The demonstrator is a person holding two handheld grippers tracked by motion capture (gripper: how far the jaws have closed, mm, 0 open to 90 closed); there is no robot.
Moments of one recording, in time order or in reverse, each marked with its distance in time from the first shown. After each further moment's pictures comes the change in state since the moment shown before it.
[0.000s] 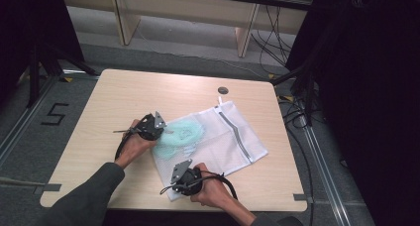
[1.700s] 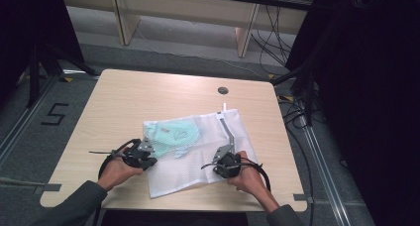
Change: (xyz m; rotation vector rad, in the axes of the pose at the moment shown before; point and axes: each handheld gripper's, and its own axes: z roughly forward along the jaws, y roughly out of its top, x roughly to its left) left arm -0.038 -0.051 -0.062 0.115 -0.281 -0.065; right arm -0.060 -0.080 -0.053 0.099 -0.194 0.205
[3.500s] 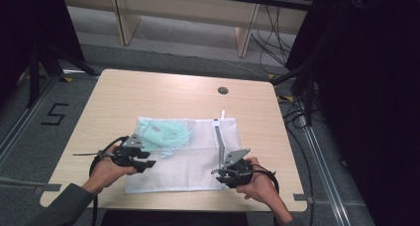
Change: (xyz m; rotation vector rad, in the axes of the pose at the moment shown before) left arm -0.007 -0.001 -0.028 -0.155 -0.065 -0.109; right arm 0.016 -0.024 -0.036 -0.110 0.073 0.072
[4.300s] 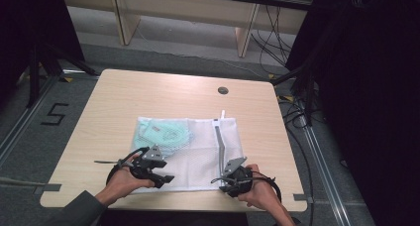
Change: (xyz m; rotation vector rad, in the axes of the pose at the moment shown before) left arm -0.045 0.011 0.024 0.032 -0.080 0.088; right arm 0.007 -0.014 0.010 0.110 -0.038 -0.039
